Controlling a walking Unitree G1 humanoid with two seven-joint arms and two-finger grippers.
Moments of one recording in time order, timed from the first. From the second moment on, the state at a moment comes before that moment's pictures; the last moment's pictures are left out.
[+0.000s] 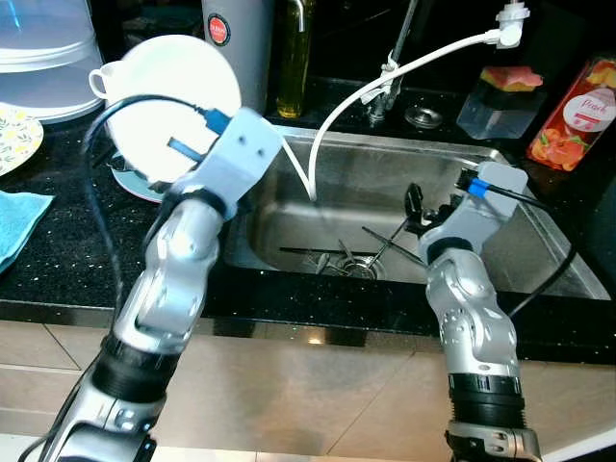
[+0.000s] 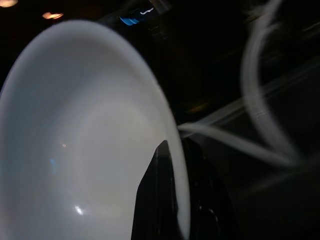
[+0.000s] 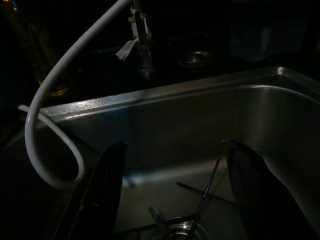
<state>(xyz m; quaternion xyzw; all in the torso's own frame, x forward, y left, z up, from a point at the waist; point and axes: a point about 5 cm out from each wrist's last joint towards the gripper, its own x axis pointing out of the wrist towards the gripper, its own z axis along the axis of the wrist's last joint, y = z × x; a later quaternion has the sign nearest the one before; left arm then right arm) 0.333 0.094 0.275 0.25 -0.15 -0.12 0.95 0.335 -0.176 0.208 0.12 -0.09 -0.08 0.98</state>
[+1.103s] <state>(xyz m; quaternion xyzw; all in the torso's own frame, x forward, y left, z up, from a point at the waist) 0.343 0.046 0.252 0.08 -0.04 -0.36 0.93 0.338 -0.171 0.216 0.12 -0.10 -0.07 0.98</state>
